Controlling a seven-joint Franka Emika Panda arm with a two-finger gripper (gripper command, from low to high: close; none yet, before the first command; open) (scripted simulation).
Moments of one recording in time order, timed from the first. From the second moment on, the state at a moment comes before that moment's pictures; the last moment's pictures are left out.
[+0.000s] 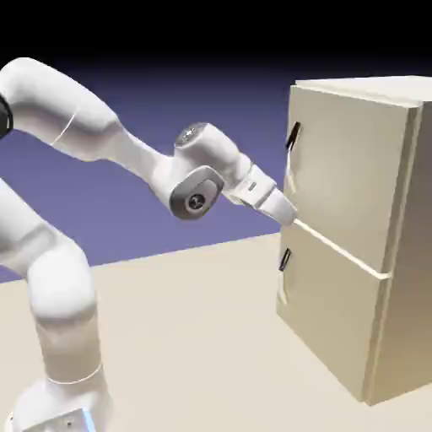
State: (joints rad) arm -0.04 -0.61 0.05 -2.80 0.12 3.02 0.68
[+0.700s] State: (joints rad) arm -0.41 -0.91 0.48 -2.70 1.03 2.90 0.21
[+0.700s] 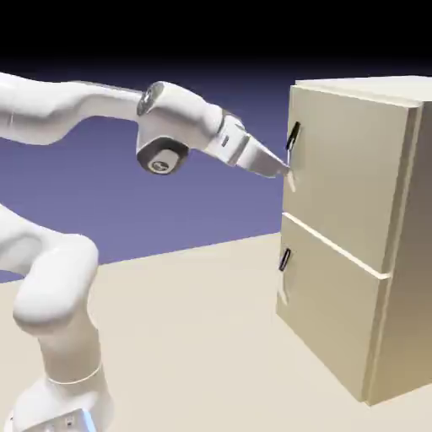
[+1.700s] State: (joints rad) arm -0.94 -1.34 1.09 -2.57 2.34 2.73 -0.47
